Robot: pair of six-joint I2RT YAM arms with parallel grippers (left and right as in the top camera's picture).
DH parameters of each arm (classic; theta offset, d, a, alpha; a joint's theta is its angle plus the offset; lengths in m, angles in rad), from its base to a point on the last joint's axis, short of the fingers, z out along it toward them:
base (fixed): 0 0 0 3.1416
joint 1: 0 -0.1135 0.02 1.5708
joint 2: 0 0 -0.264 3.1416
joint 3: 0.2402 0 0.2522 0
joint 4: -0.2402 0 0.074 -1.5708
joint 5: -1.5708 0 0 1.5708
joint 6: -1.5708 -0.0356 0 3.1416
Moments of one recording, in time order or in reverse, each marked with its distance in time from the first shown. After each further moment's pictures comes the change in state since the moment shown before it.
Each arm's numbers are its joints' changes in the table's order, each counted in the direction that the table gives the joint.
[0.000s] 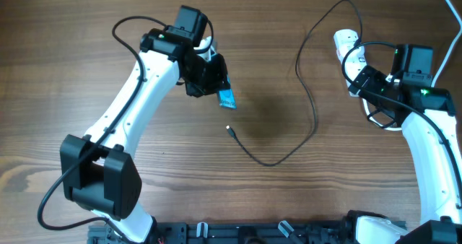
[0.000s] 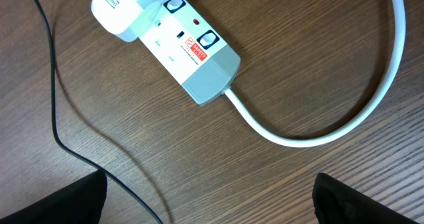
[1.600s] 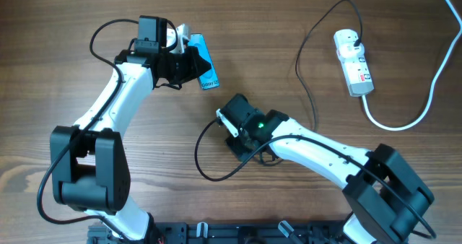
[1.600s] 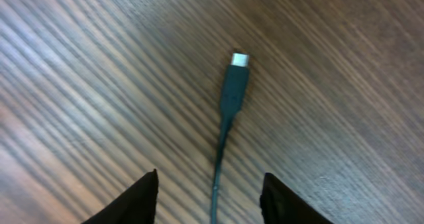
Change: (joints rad) left arm -0.199 0.004 -0.280 0.547 -0.127 -0.100; right arm -0.961 0.369 -0.049 0.227 0.133 0.386
